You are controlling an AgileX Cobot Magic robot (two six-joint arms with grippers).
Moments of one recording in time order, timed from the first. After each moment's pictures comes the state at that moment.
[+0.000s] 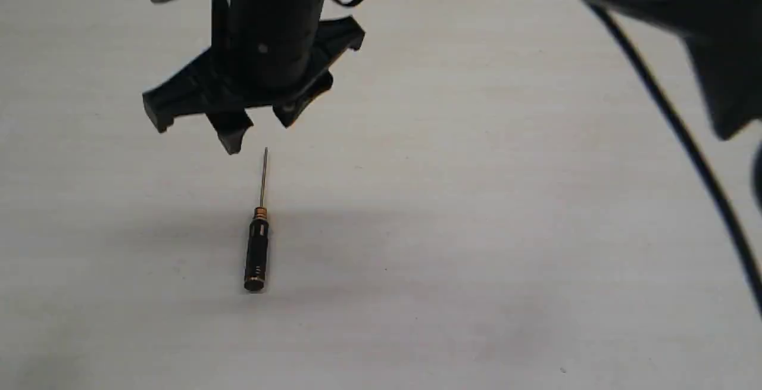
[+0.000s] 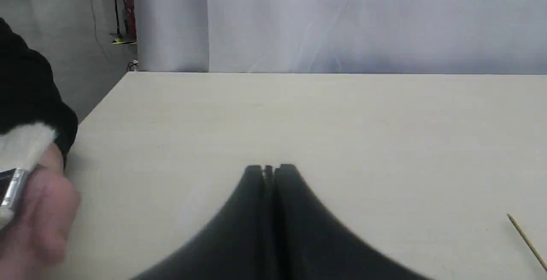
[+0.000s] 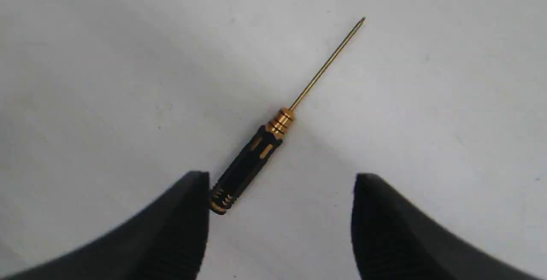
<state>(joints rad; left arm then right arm) 0.07 0.00 0.00 0.07 0.26 -0.07 0.84 2.11 -1.91 0.04 1.18 0.22</state>
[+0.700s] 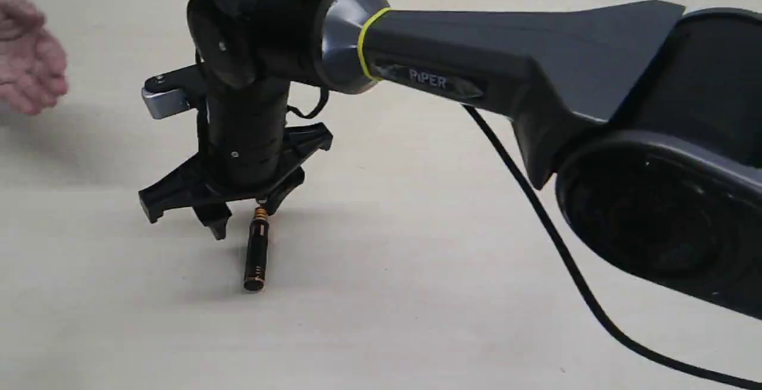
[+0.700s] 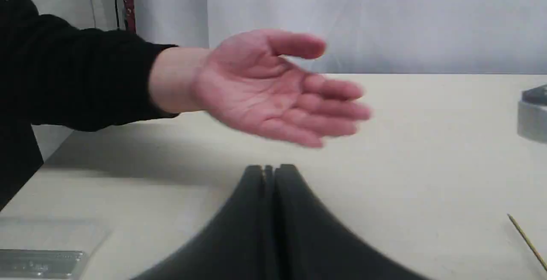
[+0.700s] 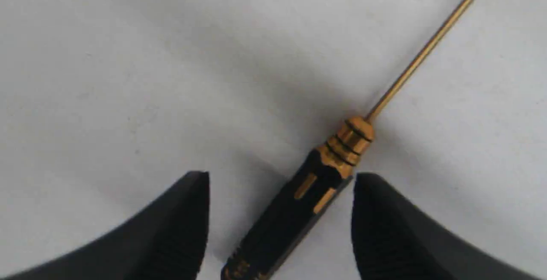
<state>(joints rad) 0.07 0.00 0.00 0.07 0.26 -0.07 0.87 2.32 -1.91 0.10 1.08 0.27</state>
